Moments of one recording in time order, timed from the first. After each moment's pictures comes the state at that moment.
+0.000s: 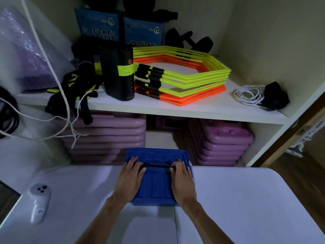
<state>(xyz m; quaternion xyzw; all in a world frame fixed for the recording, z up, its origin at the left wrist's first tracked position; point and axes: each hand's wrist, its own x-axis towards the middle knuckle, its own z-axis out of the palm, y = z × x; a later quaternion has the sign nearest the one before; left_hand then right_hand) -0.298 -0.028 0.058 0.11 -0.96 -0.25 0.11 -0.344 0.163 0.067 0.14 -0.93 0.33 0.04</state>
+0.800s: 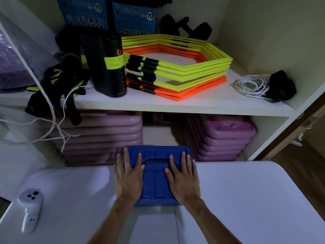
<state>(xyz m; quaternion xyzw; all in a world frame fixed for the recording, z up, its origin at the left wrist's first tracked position) -0.321 -0.015 0.038 0.19 -0.96 -0.16 0.10 -0.367 0.169 0.038 0.17 -0.98 0.11 0.05</state>
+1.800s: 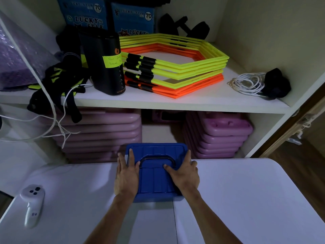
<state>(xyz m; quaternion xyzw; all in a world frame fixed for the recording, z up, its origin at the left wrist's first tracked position) -0.318 -0.009 0.044 0.25 -0.94 -0.24 0.05 -0.369 0.170 0.072 -0.07 -0.95 0.30 -0.09</state>
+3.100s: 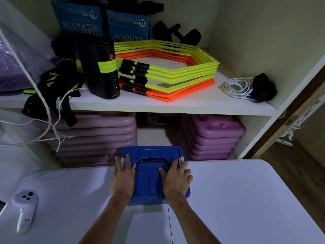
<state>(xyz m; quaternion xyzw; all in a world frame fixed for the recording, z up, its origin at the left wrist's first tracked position) -0.320 -0.007 0.048 0.24 -0.94 -0.24 0.03 -0.352 0.147 0.061 -0.07 -0.99 0.14 0.03</state>
